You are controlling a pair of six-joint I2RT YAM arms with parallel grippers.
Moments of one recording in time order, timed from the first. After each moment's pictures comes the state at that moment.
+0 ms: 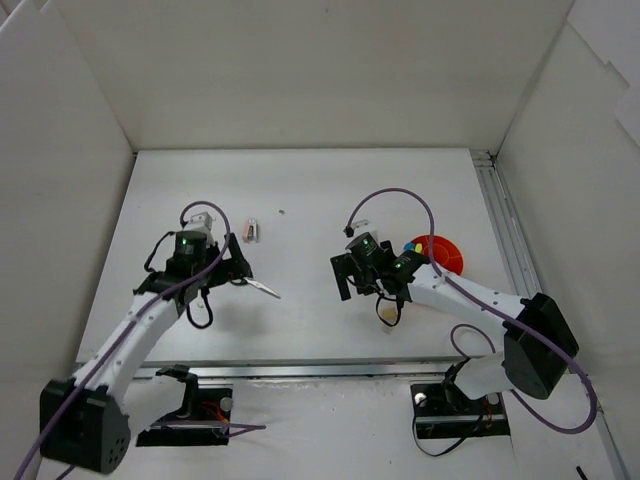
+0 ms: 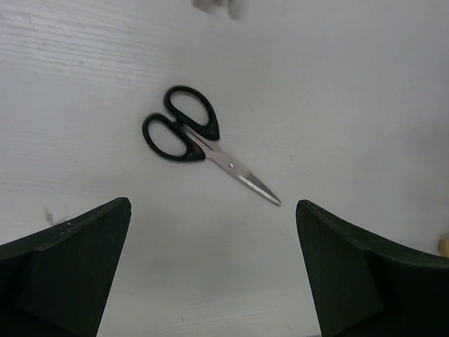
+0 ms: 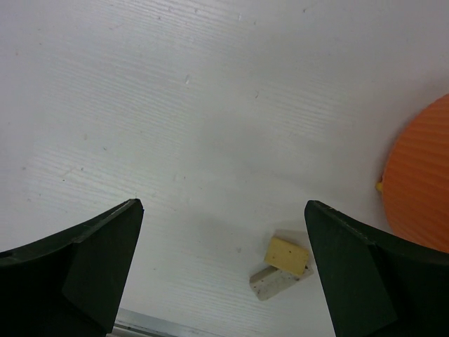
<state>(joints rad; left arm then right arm) -0.24 0.98 0.68 -0.42 0.02 -0.50 0.77 1.39 0.90 -0.50 0.25 0.37</state>
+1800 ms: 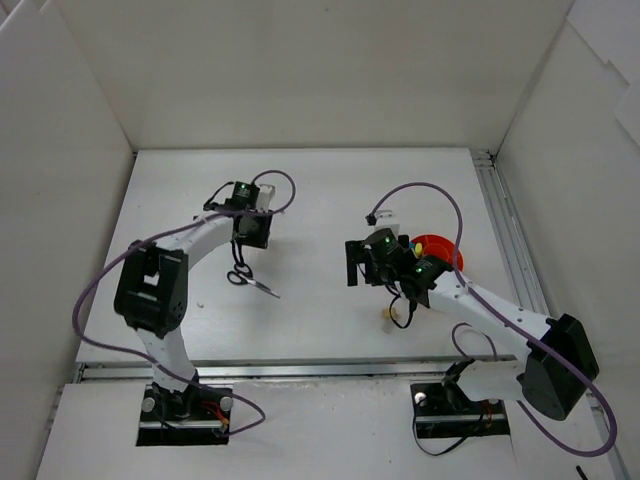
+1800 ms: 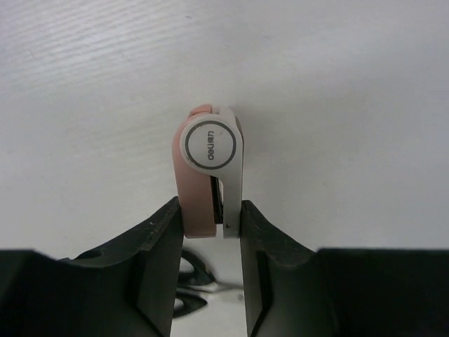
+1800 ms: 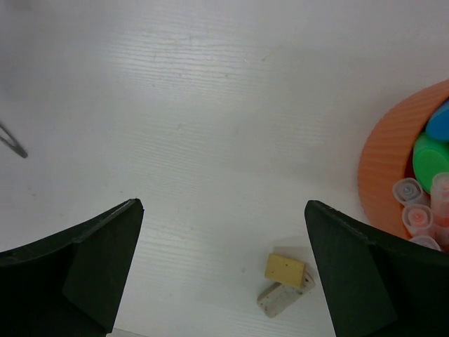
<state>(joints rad) -0.31 1.88 1.33 -0.48 0.04 -0.10 0.71 1.25 0.84 -0.43 0.30 0.47</state>
